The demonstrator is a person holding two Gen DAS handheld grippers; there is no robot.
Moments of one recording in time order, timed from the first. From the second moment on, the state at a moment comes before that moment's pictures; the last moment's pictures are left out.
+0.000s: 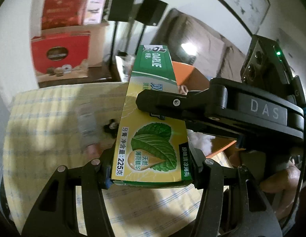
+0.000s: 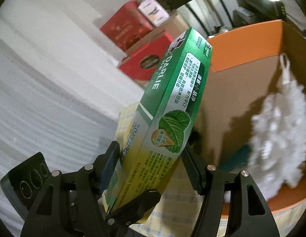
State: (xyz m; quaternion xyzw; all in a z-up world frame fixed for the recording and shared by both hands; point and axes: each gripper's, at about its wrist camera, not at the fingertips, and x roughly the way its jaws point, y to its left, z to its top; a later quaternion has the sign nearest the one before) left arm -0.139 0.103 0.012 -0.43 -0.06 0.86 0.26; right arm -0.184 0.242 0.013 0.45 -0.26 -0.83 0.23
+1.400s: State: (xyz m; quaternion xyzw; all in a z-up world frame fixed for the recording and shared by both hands) left arm -0.208 0.221 -0.019 -0.46 0.04 0.84 0.29; right arm -0.215 0.371 -0.005 0.45 -0.33 -0.82 0.13
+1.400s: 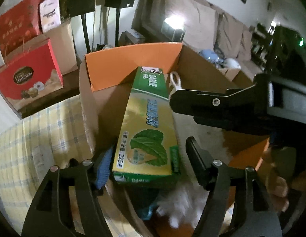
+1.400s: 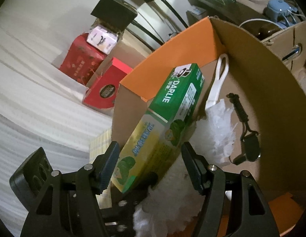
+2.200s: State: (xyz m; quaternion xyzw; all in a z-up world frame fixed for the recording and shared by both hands) left arm -0.173 0.079 0.009 -0.46 -0.06 0.87 0.20; right arm -0.190 0.306 0.012 0.46 -0.17 -0.85 0.16
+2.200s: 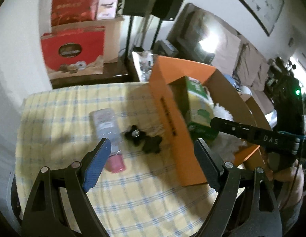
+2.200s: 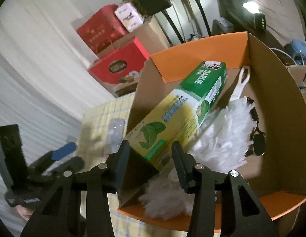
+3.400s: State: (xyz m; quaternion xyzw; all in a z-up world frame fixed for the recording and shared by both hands) left arm -0.168 0.027 -0.069 -0.49 -0.05 0.86 0.12; right arm -0.188 0.194 0.028 0.44 -0.09 -0.87 0.20
